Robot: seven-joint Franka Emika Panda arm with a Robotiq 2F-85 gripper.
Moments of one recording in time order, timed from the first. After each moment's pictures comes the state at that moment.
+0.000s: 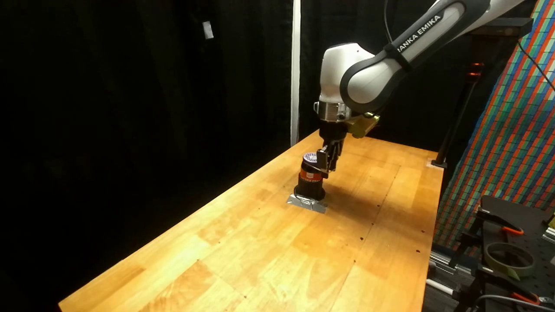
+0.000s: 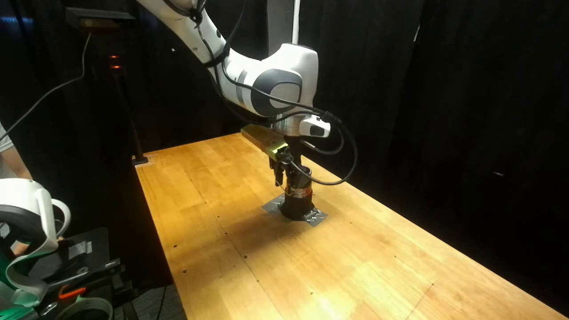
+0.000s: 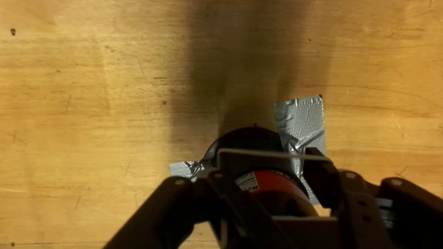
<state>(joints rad) 0.10 0.46 0.06 -1.93 -0.01 2.39 0.07</state>
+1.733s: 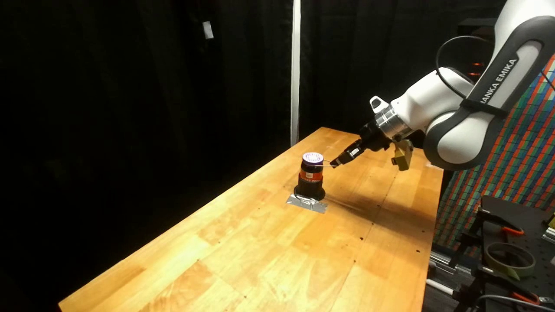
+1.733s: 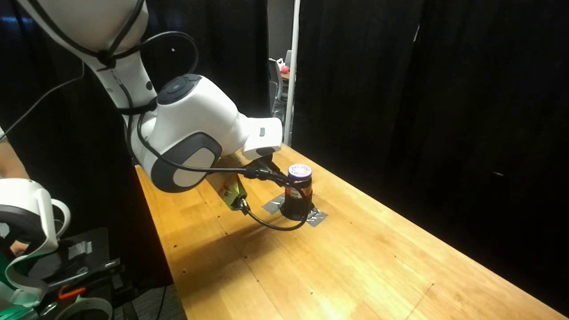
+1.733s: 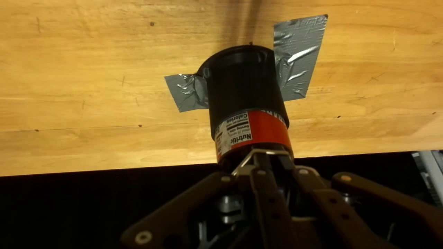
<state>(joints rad) -0.10 0.33 0.24 -2.54 -0.05 3.59 0.03</state>
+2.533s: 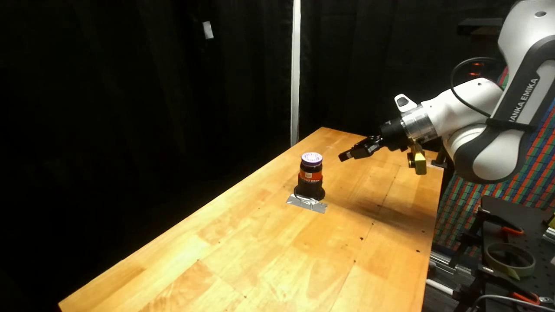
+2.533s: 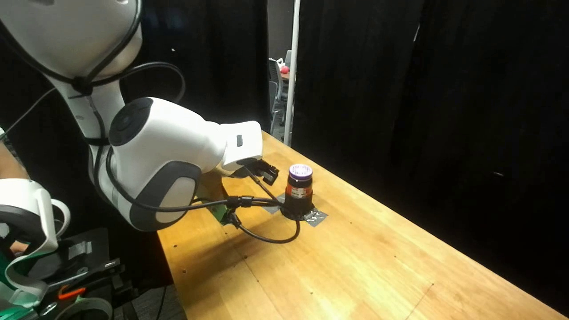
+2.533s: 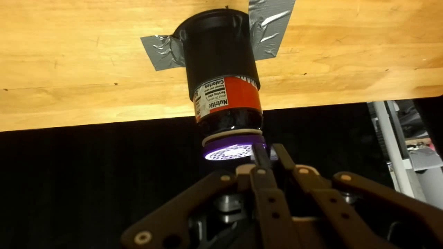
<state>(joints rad) -0.14 0.35 0.18 -2.66 -0.32 3.96 0.15</state>
